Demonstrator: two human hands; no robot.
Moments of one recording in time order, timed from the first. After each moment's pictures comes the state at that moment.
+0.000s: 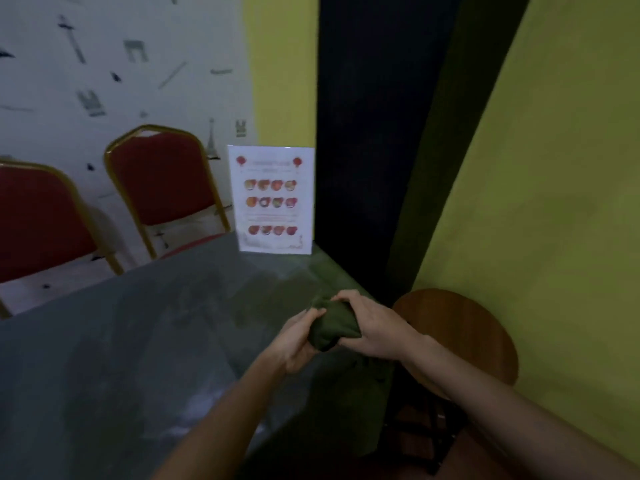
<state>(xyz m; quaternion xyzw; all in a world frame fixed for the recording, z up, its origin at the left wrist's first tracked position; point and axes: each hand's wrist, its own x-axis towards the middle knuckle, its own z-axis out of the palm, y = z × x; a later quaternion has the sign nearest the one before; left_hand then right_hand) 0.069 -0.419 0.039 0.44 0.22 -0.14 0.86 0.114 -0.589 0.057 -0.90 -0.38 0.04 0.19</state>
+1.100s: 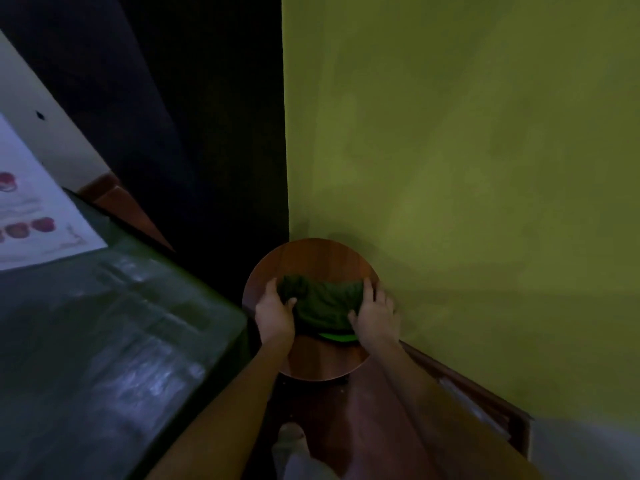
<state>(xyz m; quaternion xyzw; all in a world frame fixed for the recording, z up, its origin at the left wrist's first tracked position) 0.207 -0.674 -0.097 0.90 0.14 -0.07 0.41 0.172 -0.838 -0.079 -0.95 0.22 0.17 0.15</state>
